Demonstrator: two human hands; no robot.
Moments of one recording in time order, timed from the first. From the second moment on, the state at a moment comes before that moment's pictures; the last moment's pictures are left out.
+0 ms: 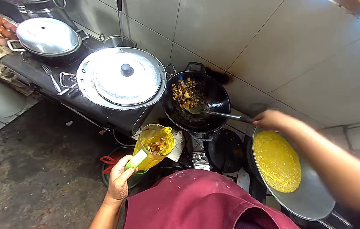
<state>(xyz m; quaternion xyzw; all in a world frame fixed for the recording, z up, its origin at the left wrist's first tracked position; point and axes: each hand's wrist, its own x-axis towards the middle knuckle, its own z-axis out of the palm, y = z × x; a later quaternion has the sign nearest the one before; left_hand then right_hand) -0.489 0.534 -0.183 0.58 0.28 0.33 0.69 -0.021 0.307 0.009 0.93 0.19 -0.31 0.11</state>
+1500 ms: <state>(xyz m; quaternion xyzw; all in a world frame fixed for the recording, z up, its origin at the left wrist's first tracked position) -0.413 0.592 -0.151 0.51 0.16 0.40 0.74 -0.182 0.132 0.005 0.95 0.19 -0.21 -0.12</state>
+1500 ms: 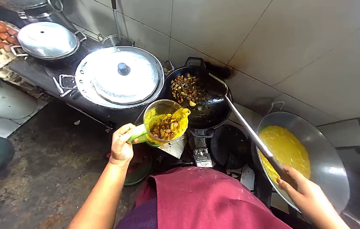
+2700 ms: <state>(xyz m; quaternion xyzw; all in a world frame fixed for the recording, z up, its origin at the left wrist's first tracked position) -0.471 0.554 -0.197 0.51 0.26 0.41 0.71 -0.108 0.365 -0.060 0.97 0.18 -0.13 0.05</state>
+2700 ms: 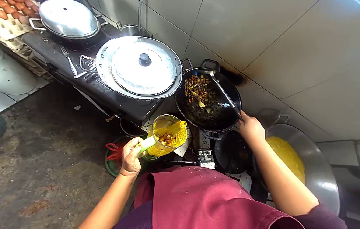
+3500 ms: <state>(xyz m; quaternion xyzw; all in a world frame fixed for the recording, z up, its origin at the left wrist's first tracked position) -0.499 0.554 -0.210 0.52 0.26 0.43 0.69 -0.121 0.311 -0.050 0.93 0.26 -0.23 0.07</state>
